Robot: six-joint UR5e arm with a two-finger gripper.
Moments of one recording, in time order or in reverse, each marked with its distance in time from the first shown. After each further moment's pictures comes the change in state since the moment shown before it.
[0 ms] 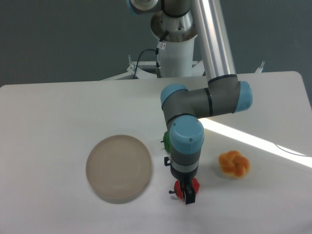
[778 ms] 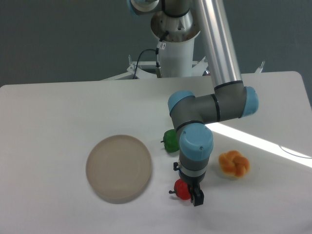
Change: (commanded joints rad) arm 0.025 -0.026 -0.021 -0.002 -0.005 0.002
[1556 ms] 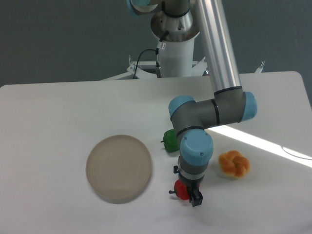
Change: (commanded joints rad) arm 0.000 -0.018 0.000 0.002 -0.006 -0.002
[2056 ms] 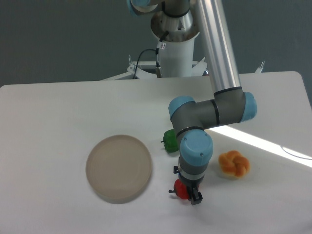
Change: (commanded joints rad) arm 0.000 0.000 -0.002 0.000 0.008 0.003
